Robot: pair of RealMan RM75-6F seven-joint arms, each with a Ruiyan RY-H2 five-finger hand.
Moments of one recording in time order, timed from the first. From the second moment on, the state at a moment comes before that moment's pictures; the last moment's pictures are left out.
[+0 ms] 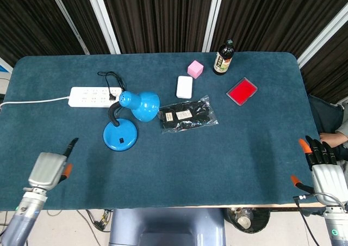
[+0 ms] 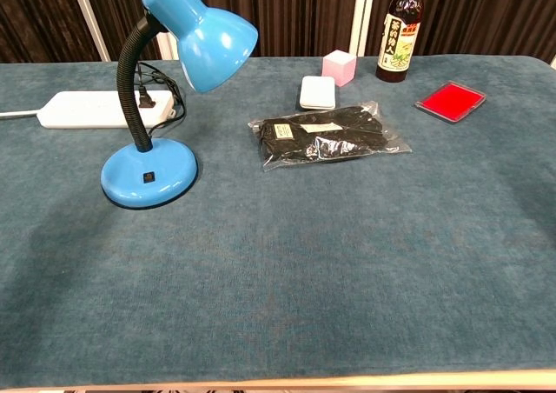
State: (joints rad) left arm -0.25 -1.22 -0.04 -1.78 1.39 1.23 0.52; right arm 0.07 -1.12 0.07 -1.60 -1.54 1.53 -0.03
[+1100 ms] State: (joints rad) left arm -0.52 -1.56 -0.11 -1.70 0.90 1.11 0.94; right arm 0.07 -1.12 0.08 -1.62 -1.52 1.52 -0.02
